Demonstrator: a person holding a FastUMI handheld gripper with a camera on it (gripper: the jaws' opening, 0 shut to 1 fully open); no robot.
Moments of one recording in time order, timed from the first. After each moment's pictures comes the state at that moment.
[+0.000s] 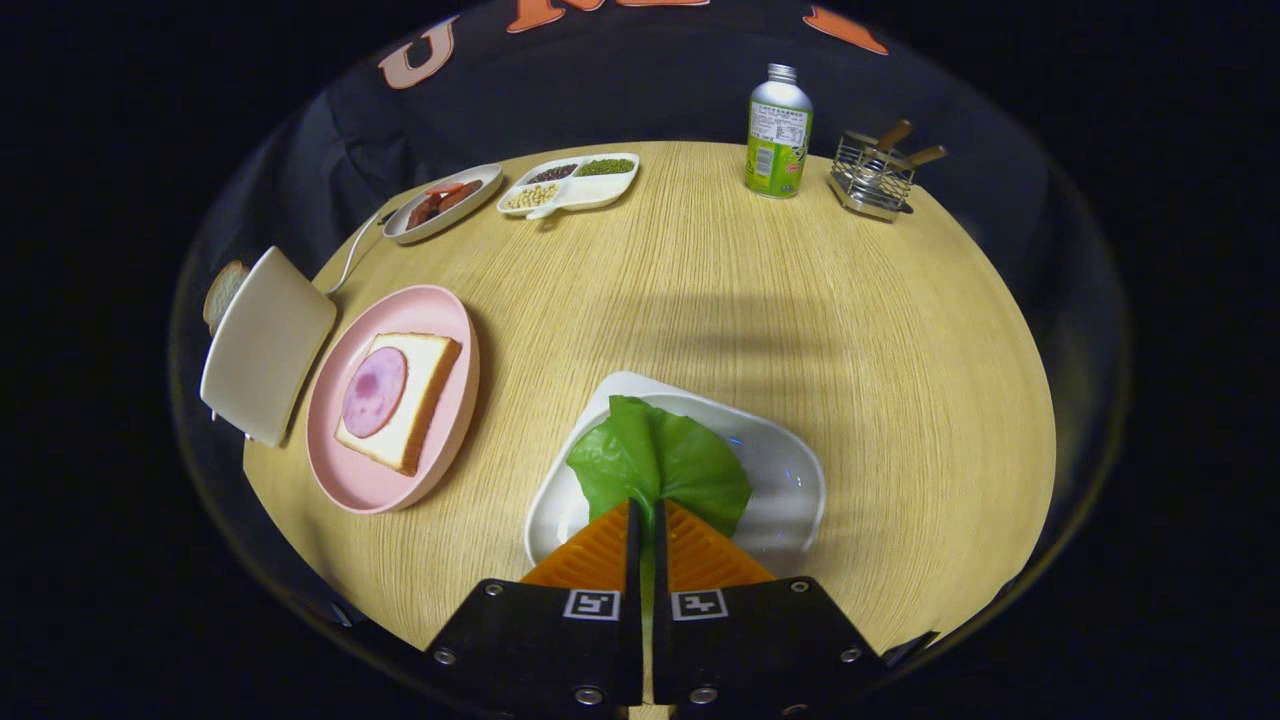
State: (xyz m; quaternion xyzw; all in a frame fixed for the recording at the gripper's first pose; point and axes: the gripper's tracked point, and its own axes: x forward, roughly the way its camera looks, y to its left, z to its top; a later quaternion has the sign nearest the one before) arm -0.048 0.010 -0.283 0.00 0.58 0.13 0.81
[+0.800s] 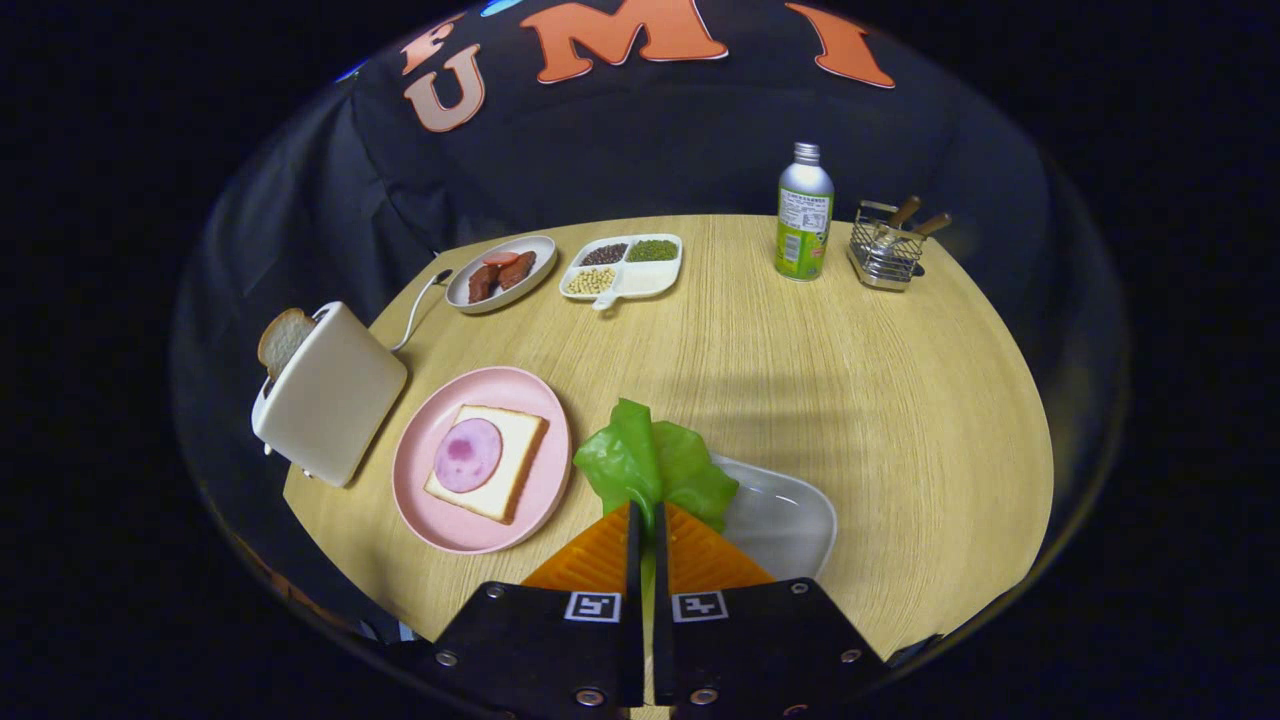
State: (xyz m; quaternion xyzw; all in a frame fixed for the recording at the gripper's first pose) arm -0.026 0.055 -0.212 0.05 0.50 0.17 0.85
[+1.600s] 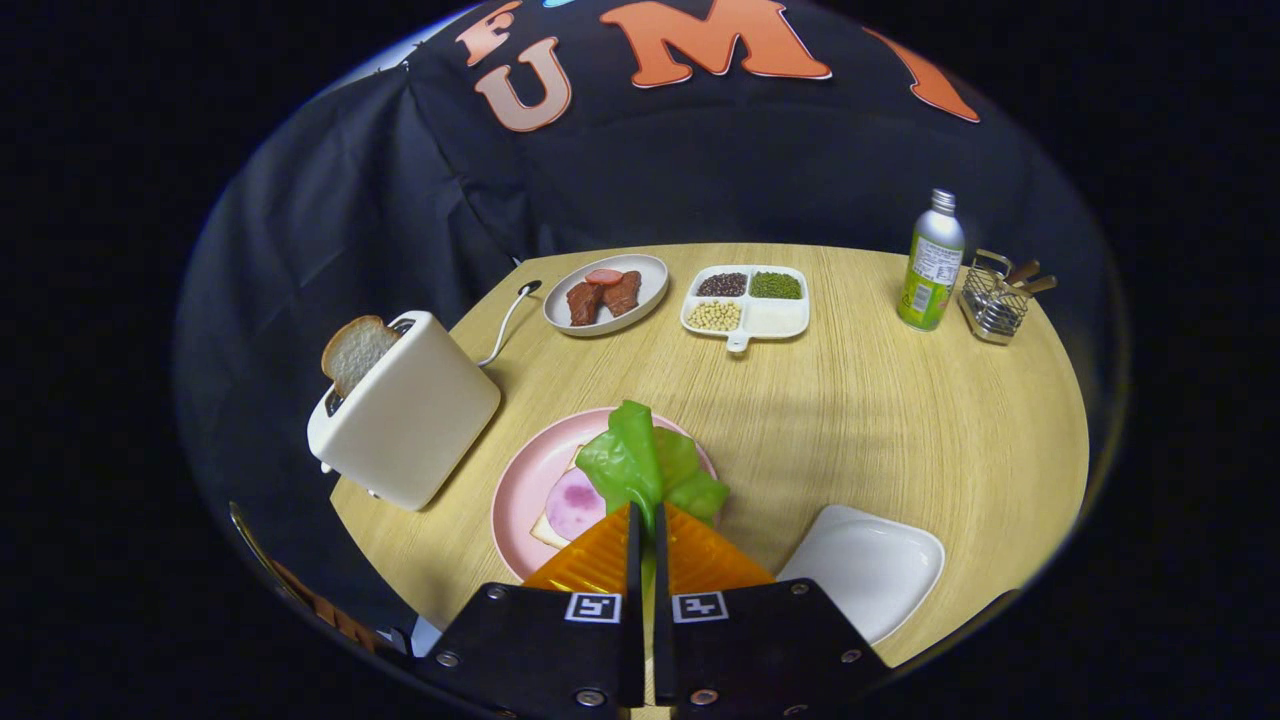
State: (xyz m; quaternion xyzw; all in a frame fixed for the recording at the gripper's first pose) arm -0.011 0.157 -0.188 0.05 0.47 0.26 0.84
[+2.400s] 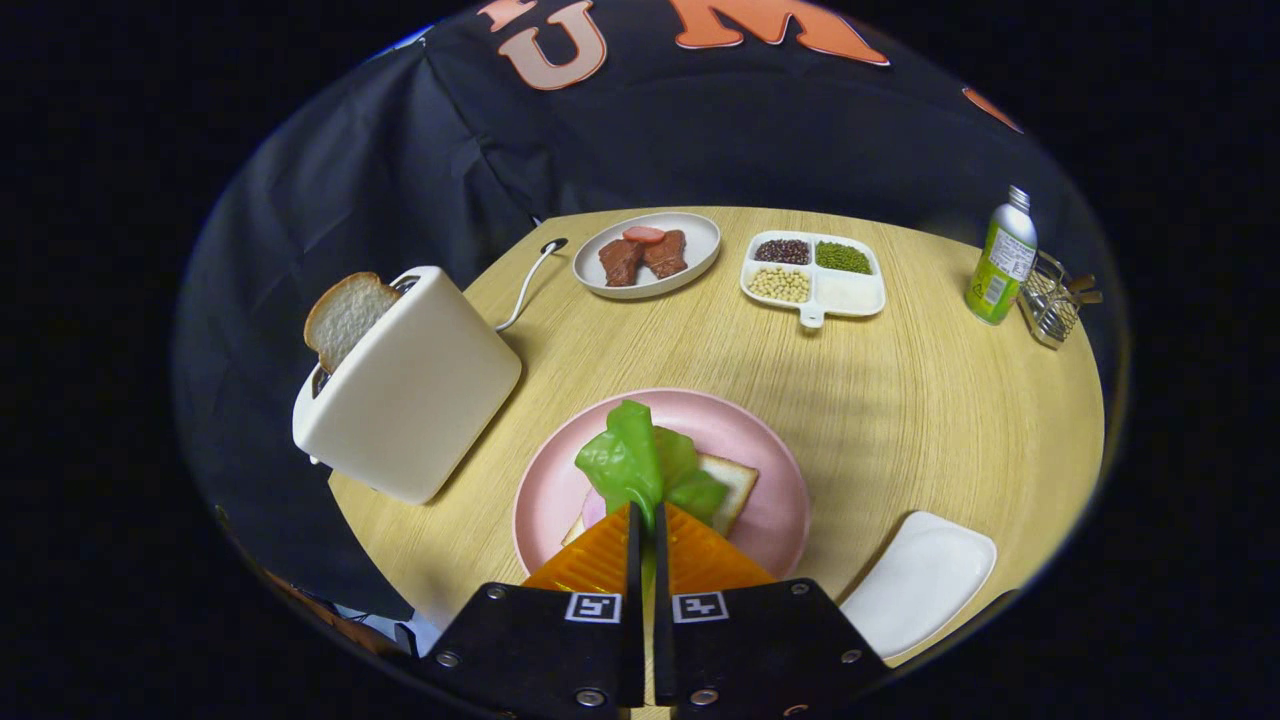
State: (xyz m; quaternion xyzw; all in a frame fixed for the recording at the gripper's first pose) arm -0.023 0.214 -0.220 0.03 0.52 0.29 0.81
